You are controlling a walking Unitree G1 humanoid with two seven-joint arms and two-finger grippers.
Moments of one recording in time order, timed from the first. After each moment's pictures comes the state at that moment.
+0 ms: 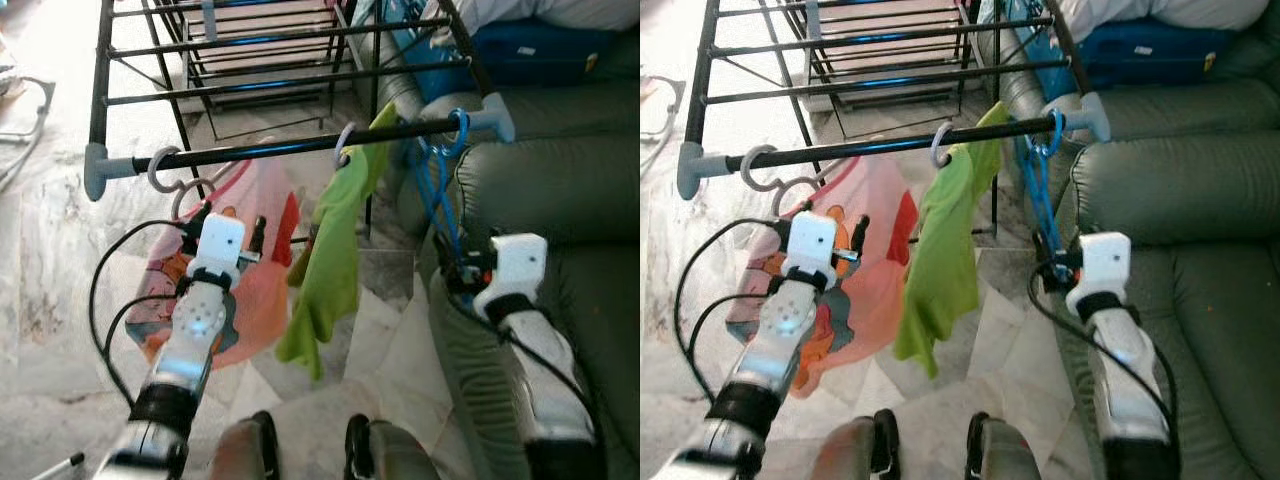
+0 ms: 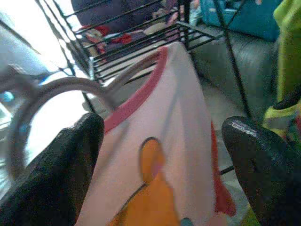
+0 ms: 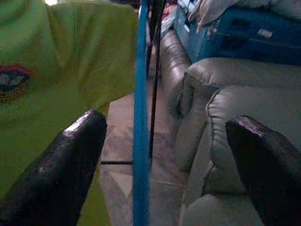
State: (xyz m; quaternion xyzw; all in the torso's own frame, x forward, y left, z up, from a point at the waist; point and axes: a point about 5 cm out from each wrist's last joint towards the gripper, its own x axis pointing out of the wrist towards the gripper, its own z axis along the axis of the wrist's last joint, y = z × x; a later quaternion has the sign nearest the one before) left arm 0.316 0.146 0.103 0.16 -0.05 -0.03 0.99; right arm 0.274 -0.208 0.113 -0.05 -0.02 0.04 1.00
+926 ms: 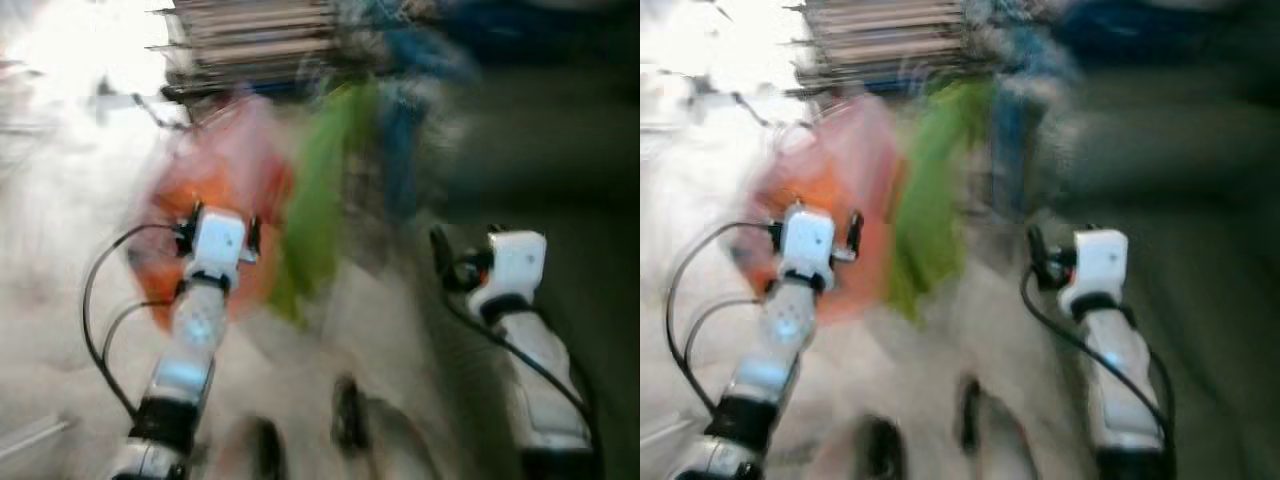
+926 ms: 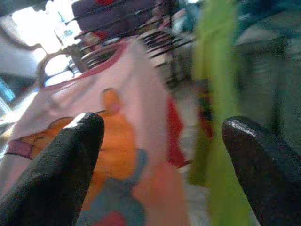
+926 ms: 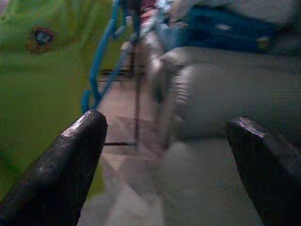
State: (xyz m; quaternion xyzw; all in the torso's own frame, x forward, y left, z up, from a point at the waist) left arm 0.312 0.140 0.118 0.16 -0.06 -0.01 0.99; right arm 0.273 -0.196 0.119 -0.04 -0.03 0.04 1.00
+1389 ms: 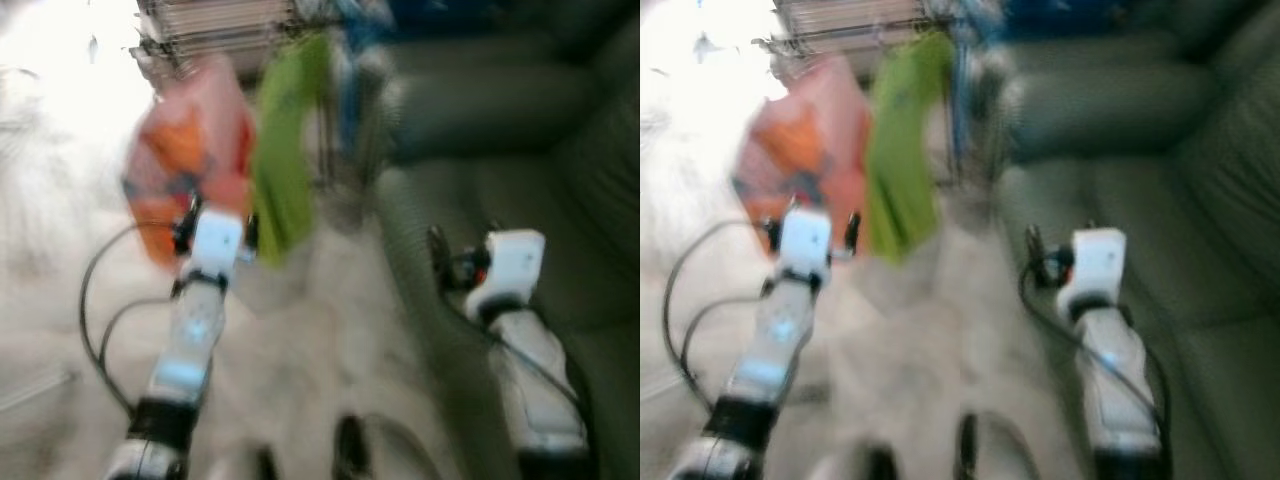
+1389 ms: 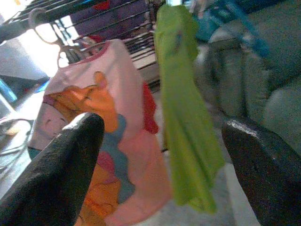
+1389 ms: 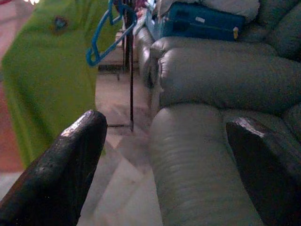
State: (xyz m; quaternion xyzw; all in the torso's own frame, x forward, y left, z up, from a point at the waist) left arm 0.312 0.144 0.116 0.16 -0.05 -0.01 0.99; right arm 0.274 -0.191 0.118 -0.04 -0.03 0.05 1.00
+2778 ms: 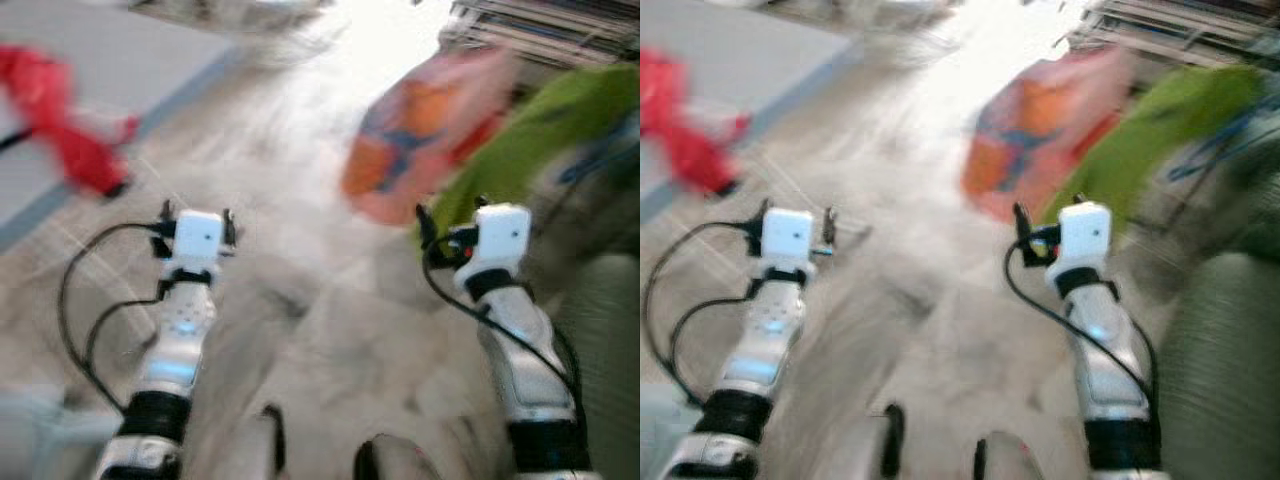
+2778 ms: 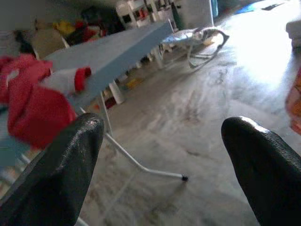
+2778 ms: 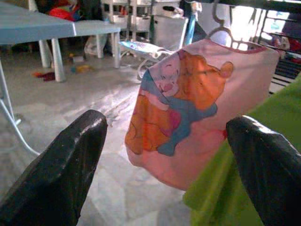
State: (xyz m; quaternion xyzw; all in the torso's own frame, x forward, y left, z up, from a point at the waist) left arm 0.315 0.153 0.109 0.16 -0.05 0.04 0.99; right arm 0.292 -0.185 0.136 -0.05 -0.06 0.05 1.00
